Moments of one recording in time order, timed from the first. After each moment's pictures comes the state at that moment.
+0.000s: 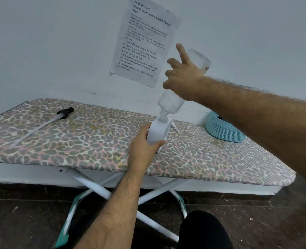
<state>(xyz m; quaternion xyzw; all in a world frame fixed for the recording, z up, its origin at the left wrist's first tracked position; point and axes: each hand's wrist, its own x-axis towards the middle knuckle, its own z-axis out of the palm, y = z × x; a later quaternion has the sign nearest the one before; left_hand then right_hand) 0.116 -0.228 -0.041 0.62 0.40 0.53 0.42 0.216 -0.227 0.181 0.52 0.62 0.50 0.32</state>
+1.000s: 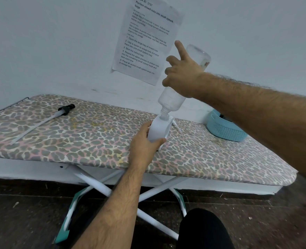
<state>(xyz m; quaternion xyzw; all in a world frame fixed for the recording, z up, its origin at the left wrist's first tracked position) 0.114 -0.227 -0.043 0.61 0.40 0.53 0.42 0.211 -0.225 0.182 0.50 0.63 0.51 0.32</state>
